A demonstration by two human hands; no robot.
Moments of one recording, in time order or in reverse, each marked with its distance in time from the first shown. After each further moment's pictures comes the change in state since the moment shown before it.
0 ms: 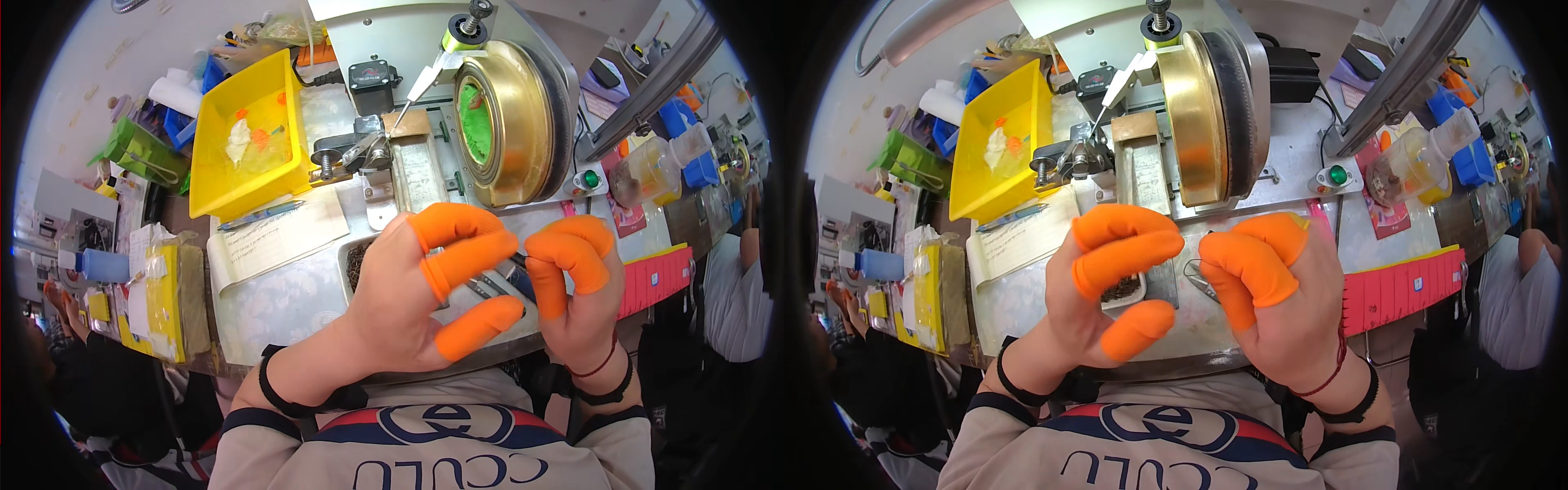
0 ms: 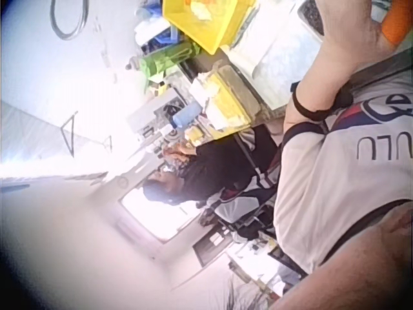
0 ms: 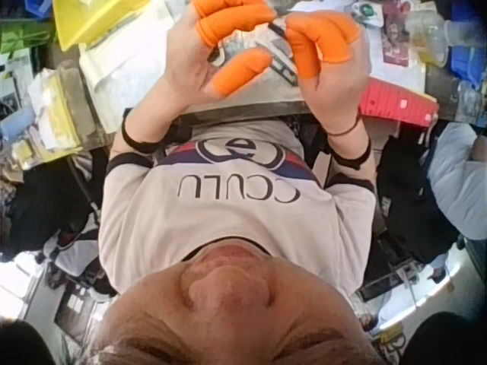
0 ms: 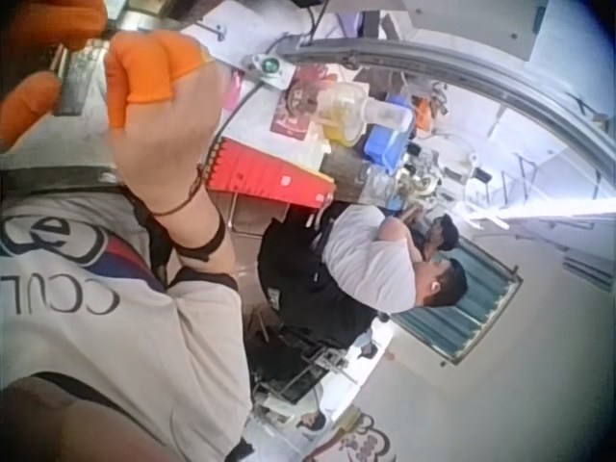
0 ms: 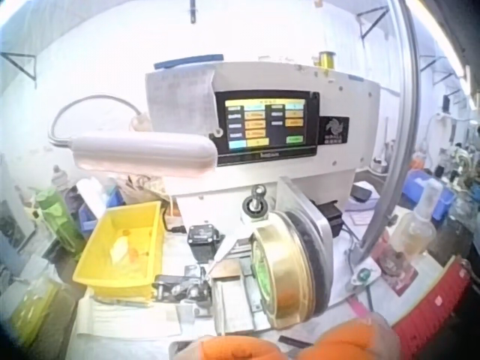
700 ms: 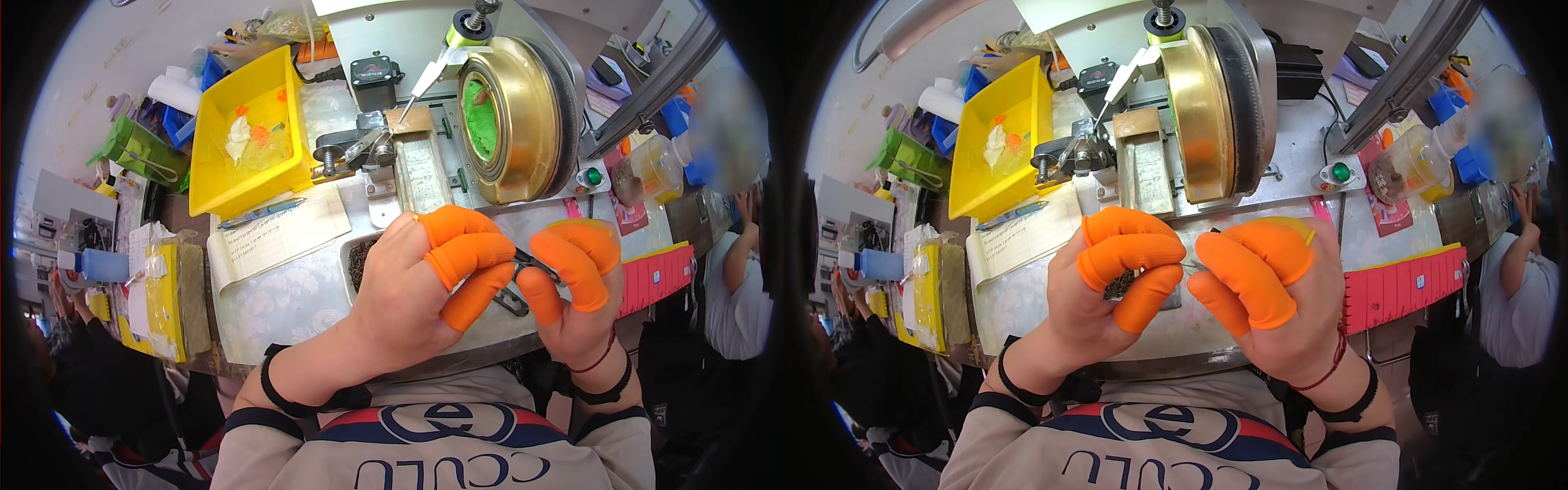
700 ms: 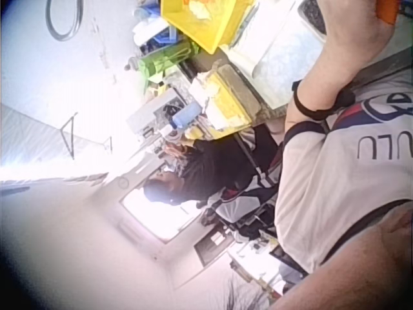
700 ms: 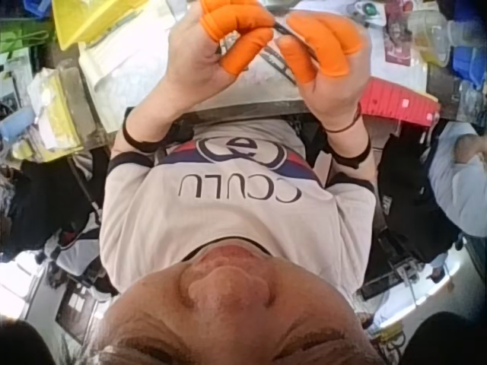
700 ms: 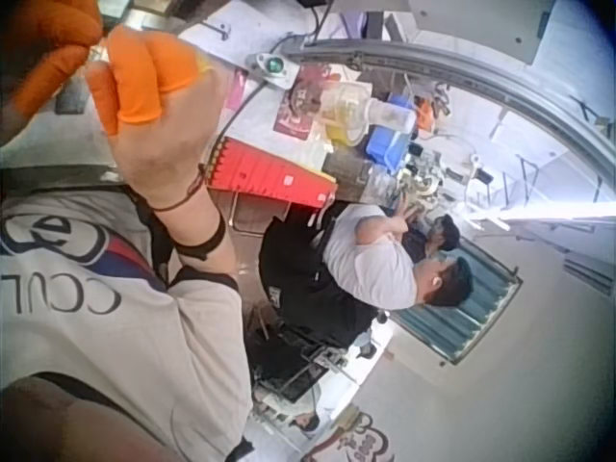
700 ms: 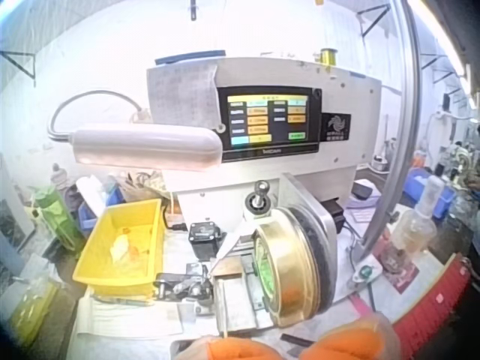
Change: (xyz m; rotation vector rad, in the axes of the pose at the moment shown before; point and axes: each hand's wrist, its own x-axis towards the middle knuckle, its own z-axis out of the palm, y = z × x) left_hand 0.000 -0.004 0.008 0.073 0.029 -0.034; right_hand -0.003 0.006 0.002 -0.084 0.022 -0.135
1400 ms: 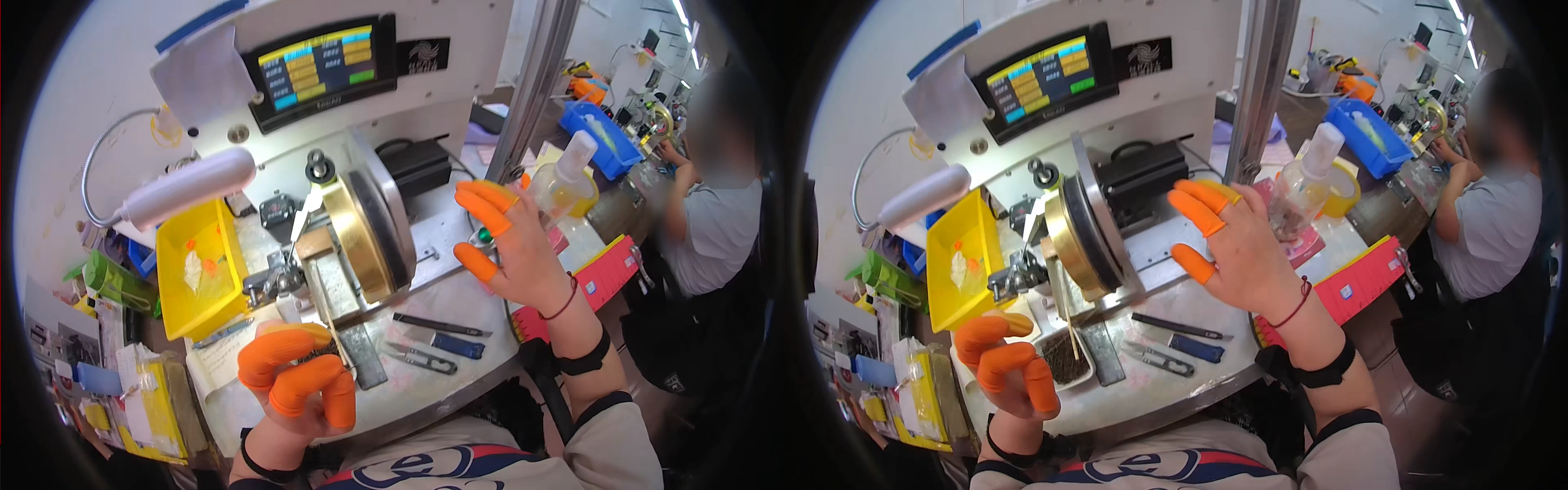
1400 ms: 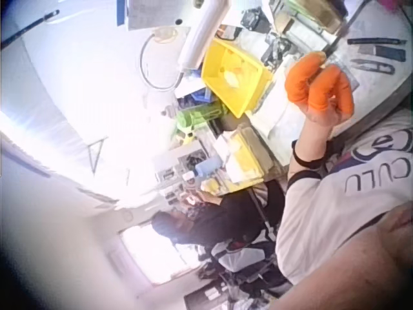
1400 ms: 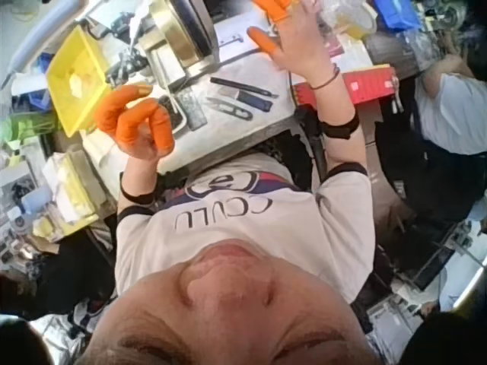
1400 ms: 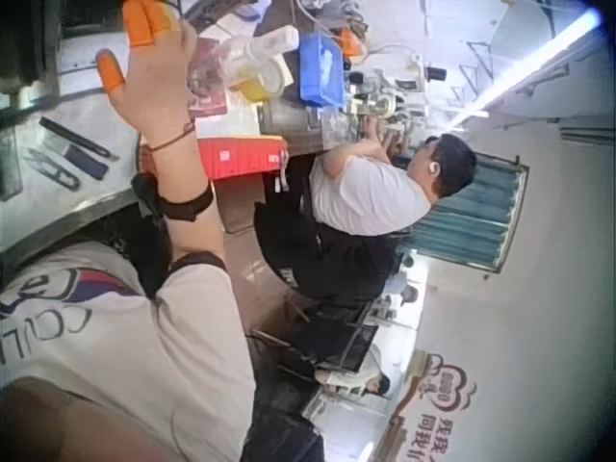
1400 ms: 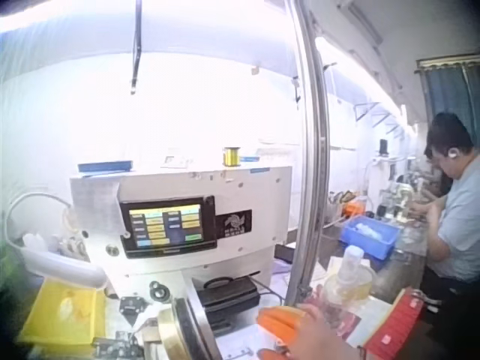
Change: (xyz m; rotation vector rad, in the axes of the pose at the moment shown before) left_hand 0.016 0.017 -0.009 0.165 0.282 0.300; right_hand 0.016 0.084 -0.056 -0.339 0.014 -0.035
